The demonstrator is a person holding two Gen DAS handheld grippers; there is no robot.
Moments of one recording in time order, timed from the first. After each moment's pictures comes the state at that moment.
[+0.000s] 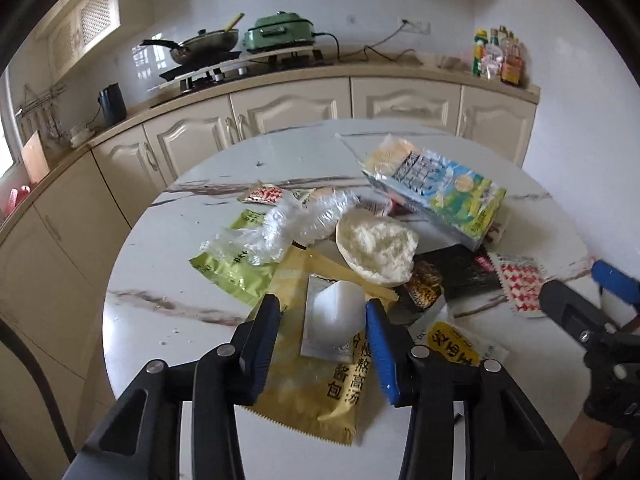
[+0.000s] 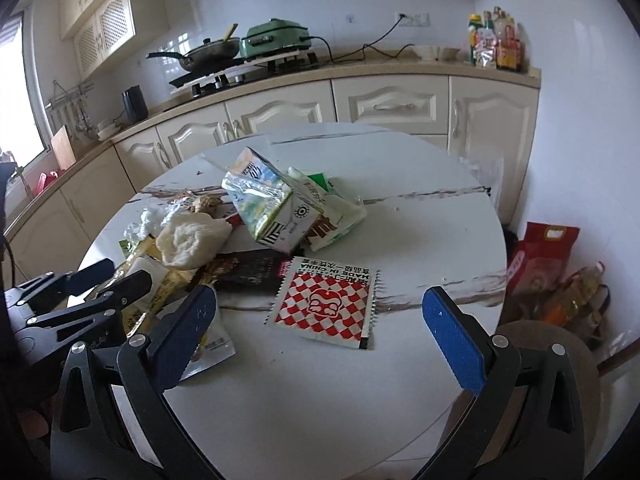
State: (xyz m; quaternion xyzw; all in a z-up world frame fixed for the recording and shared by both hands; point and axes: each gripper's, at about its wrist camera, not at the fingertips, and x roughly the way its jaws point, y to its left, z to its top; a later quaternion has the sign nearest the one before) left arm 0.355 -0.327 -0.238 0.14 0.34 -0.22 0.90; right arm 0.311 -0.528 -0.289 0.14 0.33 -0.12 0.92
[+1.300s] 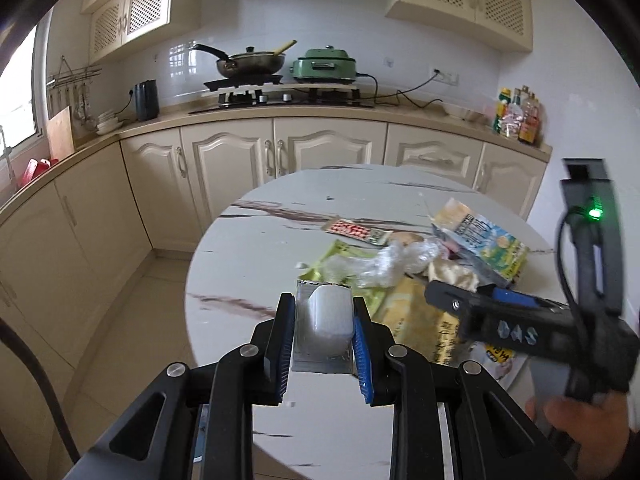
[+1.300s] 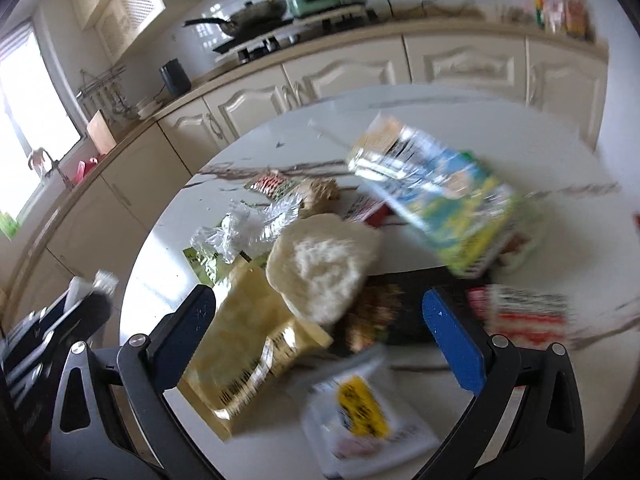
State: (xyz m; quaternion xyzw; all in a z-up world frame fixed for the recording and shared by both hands) left arm 0.361 -0.213 -0.196 0.06 0.31 -0.22 0.92; right arm 0.418 -0.466 -0.307 0.20 0.39 -0.01 0.90
